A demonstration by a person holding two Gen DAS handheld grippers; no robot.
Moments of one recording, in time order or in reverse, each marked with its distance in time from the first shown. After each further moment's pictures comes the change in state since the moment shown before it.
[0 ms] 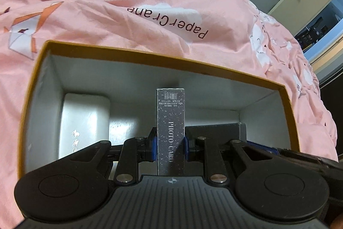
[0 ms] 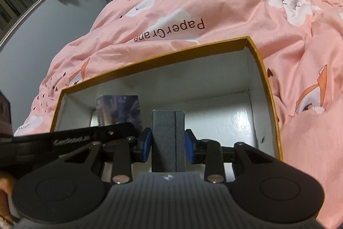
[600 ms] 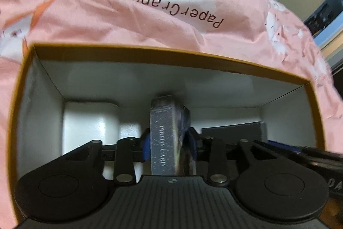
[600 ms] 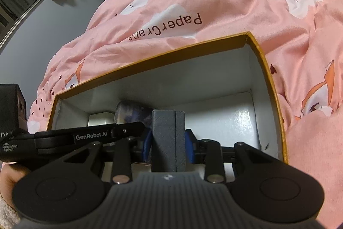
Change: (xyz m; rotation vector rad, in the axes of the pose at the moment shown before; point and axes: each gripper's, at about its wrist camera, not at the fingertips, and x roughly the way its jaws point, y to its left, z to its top) left arm 0.021 0.011 0.007 0.063 0.048 0.084; right arm 0.011 -0.007 0.005 0.039 0.023 0.009
